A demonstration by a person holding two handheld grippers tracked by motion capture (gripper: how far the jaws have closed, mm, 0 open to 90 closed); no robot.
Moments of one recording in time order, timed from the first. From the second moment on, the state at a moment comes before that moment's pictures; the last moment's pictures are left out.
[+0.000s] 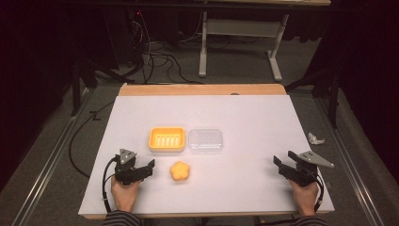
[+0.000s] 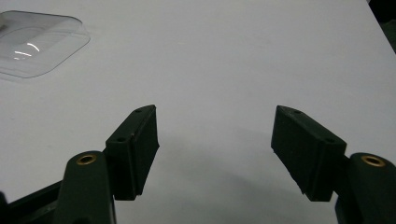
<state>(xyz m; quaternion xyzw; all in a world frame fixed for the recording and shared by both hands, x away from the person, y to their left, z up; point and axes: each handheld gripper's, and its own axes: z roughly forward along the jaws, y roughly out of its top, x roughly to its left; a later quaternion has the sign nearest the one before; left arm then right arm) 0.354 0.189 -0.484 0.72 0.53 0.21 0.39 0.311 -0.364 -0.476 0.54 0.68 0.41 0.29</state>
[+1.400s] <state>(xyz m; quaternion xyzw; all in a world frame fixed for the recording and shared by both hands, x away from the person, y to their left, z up) 0.330 0.158 -0.454 0.77 0.45 0.17 0.41 0.311 -0.365 -0.476 0.54 0.68 0.41 0.29</state>
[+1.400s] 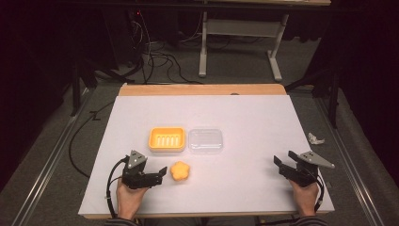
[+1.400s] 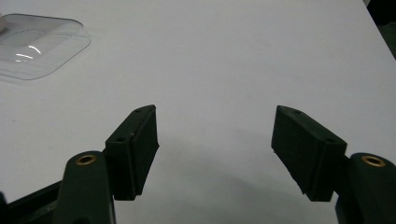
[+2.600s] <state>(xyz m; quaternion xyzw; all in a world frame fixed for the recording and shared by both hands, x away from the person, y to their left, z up) 0.326 0.107 -0.455 0.82 0.39 0.14 0.39 0.311 -0.365 -0.476 0.54 0.68 0.41 0.29</state>
